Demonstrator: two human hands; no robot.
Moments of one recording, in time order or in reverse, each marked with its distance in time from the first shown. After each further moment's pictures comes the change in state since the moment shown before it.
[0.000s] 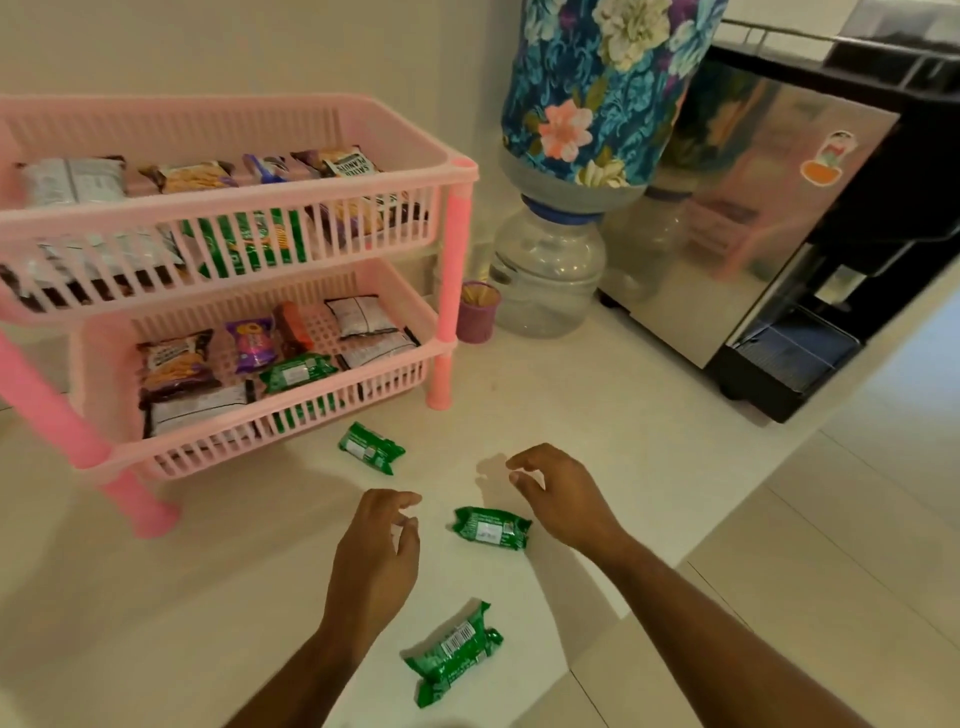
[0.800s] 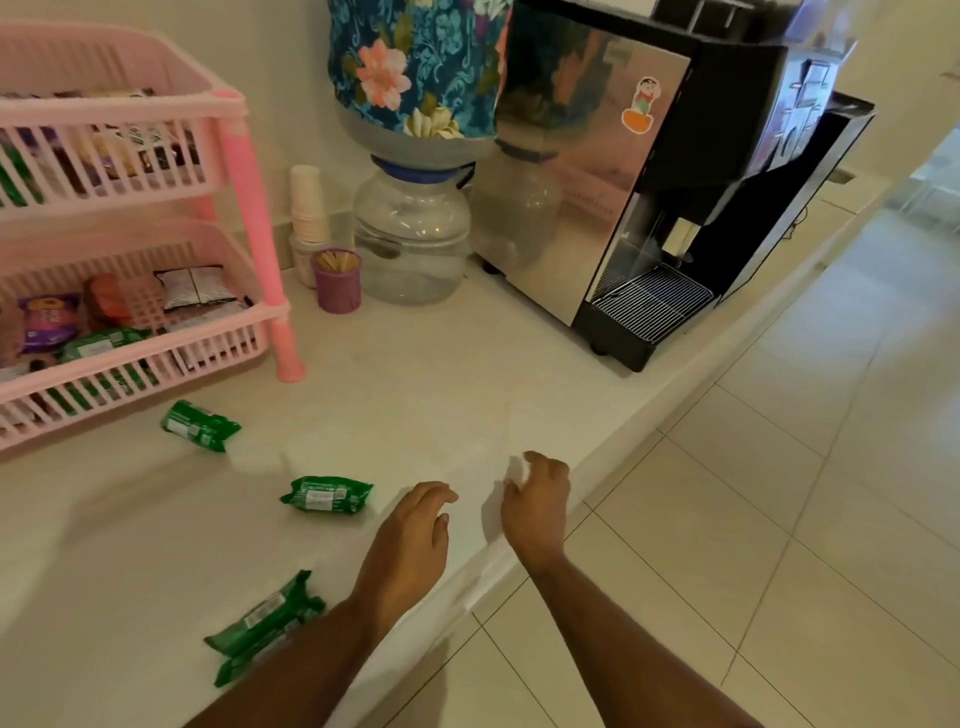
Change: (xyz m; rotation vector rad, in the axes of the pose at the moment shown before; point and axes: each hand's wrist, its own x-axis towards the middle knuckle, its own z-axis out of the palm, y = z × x) left_hand -0.046 0.097 0.194 0.032 -0.302 0.227; right_hand -0.085 0.162 -0.026 0.083 0.396 0.490
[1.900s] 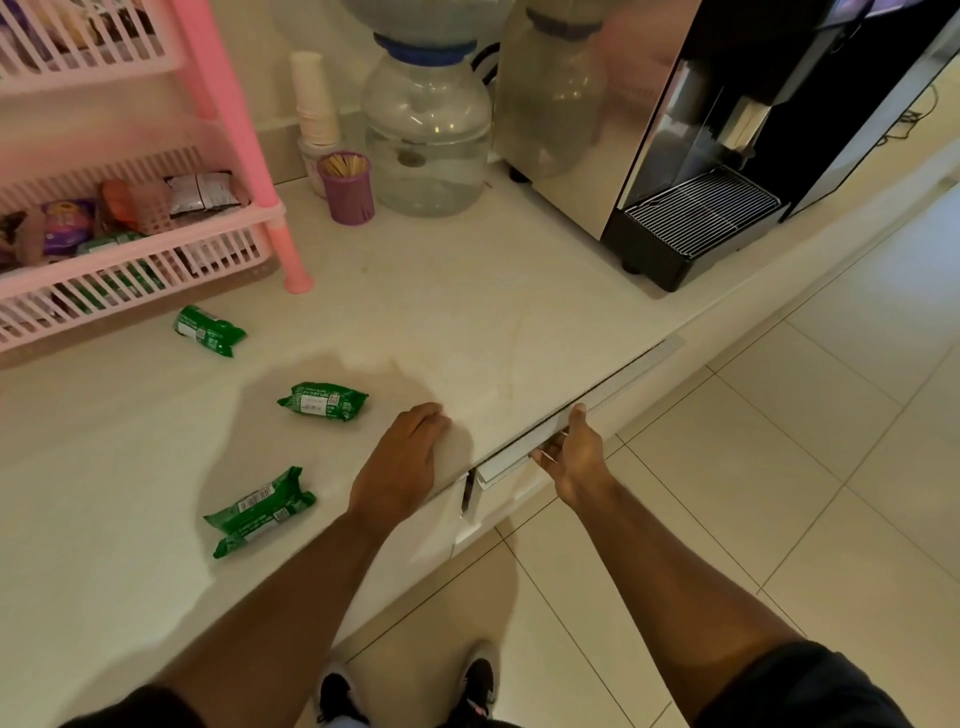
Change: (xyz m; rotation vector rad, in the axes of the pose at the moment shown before) left_hand -0.009 -0.011 0.027 0.327 -0.033 -0.024; right_hand 0.023 0.071 -0.018 0.991 -0.265 0.781
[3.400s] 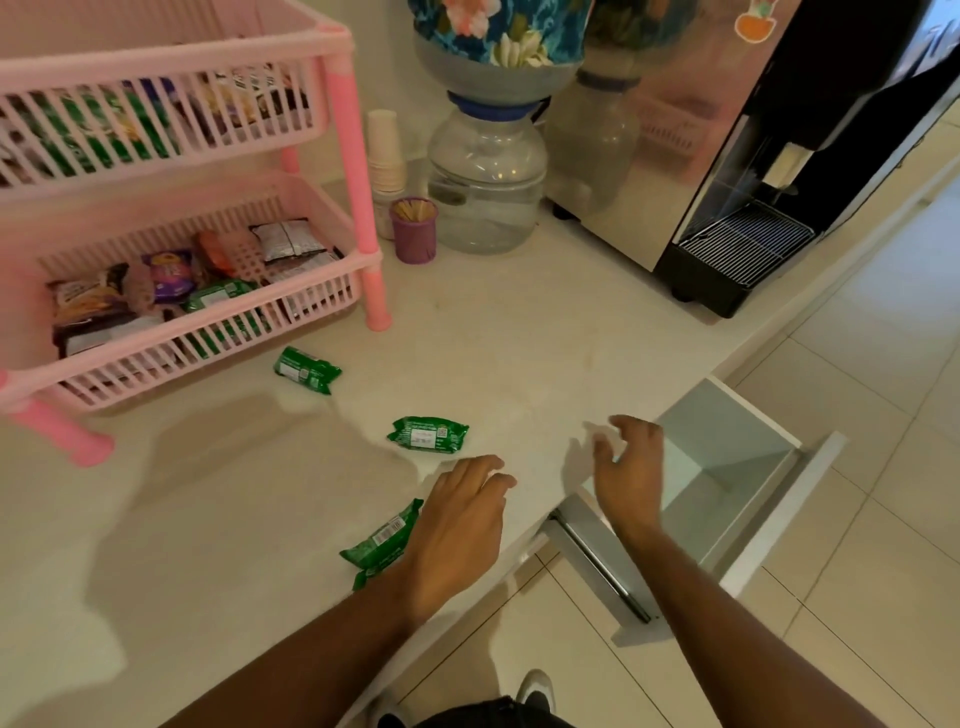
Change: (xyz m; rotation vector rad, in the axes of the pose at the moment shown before) left_hand -0.049 -0.038 -0.077 -0.006 0.009 0.230; right_hand -0.079 0.030 0.064 -0.880 0.292 -0.906
